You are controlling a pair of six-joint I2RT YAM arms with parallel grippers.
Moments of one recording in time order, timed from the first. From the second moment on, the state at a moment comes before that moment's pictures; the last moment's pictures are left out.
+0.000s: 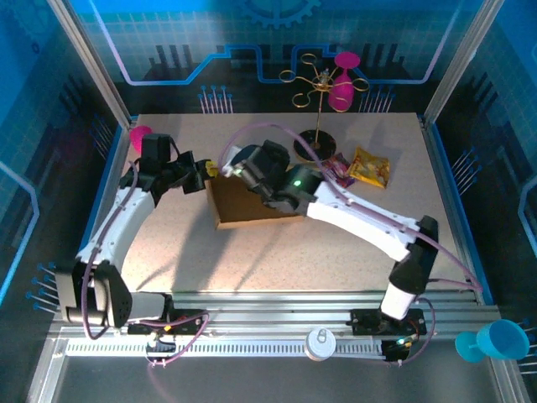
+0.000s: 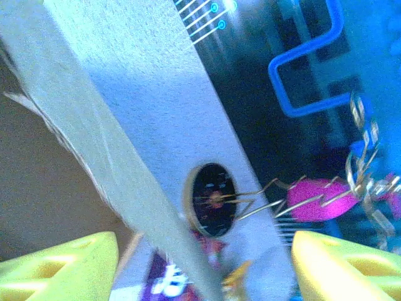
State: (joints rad) left arm -0.02 1.35 1.09 -0.47 0.62 -1.91; right arm 0.99 1.69 1.79 -0.84 0.68 -0.43
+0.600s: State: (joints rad) left arm 0.05 1.37 1.01 -0.42 0.81 -1.71; right arm 0.41 1.31 1.39 -0.88 -0.10 0.68
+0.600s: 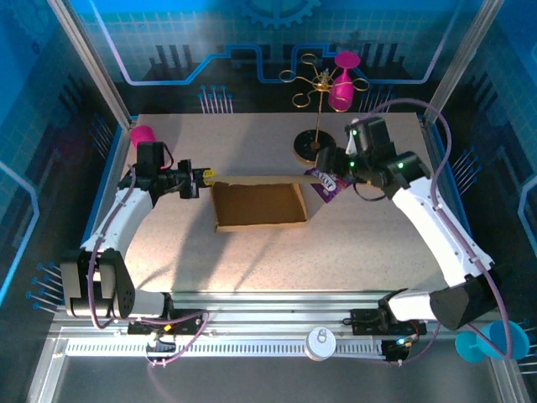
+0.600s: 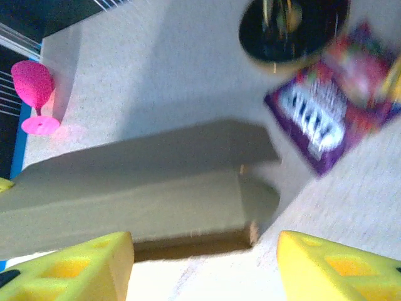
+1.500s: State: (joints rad) left arm 0.05 1.41 1.03 -0.41 0.80 -1.70; right arm 0.65 1.44 1.06 -0.14 -0.05 1.84
